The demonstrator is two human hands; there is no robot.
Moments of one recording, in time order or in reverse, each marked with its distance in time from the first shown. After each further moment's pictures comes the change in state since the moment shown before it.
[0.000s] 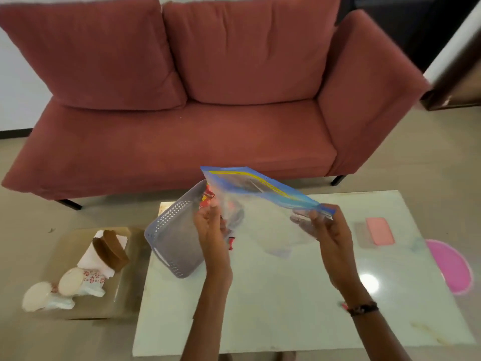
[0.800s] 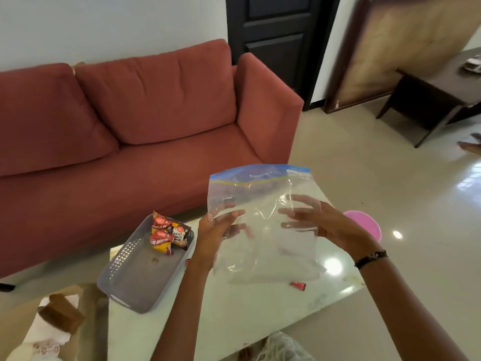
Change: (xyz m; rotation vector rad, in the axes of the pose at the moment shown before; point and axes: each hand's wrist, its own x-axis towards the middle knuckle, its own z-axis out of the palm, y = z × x) left_hand -0.067 0.006 0.072 0.210 -0.805 -0.155; right_hand -0.038 -0.101 -0.161 -0.023 -0.270 0.388
